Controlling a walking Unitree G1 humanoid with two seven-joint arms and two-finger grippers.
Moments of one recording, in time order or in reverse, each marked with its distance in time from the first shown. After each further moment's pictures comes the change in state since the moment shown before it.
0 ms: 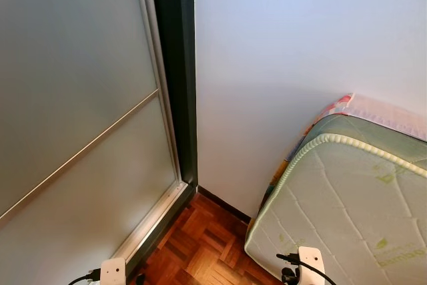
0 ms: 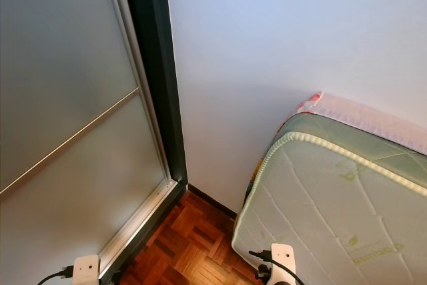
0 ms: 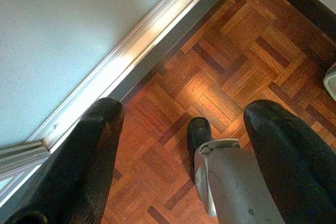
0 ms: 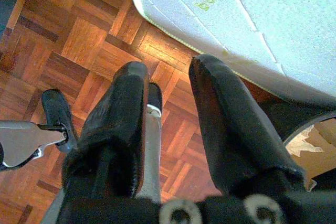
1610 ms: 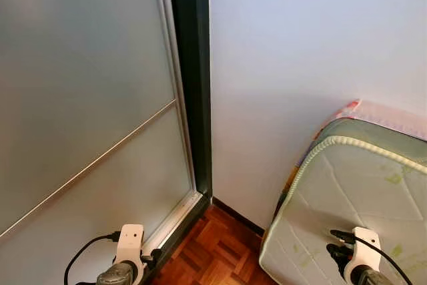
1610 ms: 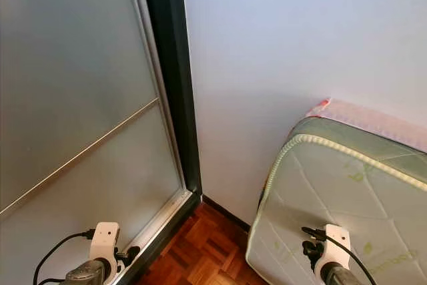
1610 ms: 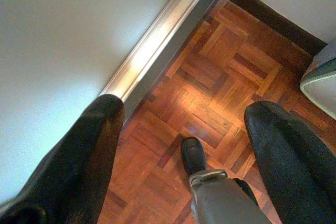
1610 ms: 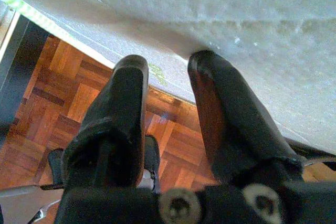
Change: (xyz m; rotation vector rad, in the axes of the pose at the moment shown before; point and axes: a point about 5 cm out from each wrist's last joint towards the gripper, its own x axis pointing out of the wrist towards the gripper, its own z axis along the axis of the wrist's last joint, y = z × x) left arm 0.025 -0.023 0.057 0.145 0.034 -0.200; right arm -0.014 -0.090 0.055 0.139 -0.150 -0.054
